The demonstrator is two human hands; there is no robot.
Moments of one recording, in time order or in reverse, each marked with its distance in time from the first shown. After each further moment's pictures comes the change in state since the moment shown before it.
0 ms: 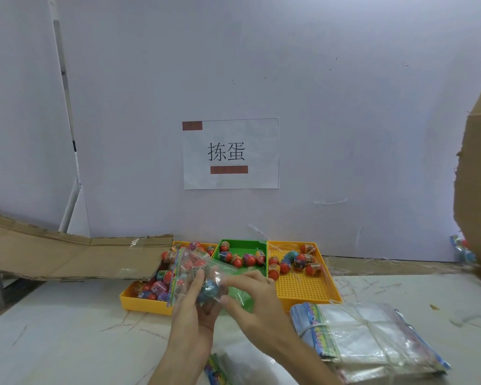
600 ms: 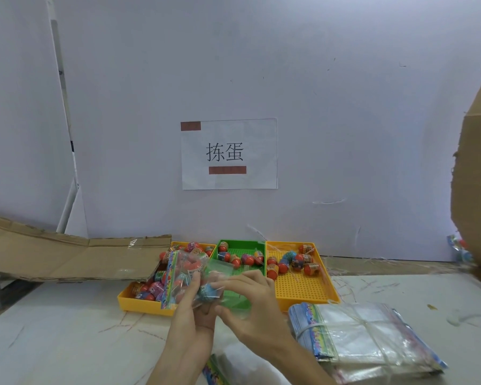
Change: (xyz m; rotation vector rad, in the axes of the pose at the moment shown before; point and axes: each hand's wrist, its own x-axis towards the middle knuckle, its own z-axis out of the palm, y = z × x) left_hand 0.003 -0.002 -0.002 -0.052 0.041 -0.075; right_hand -0.002 0.005 0.004 -0.117 0.042 -0.099
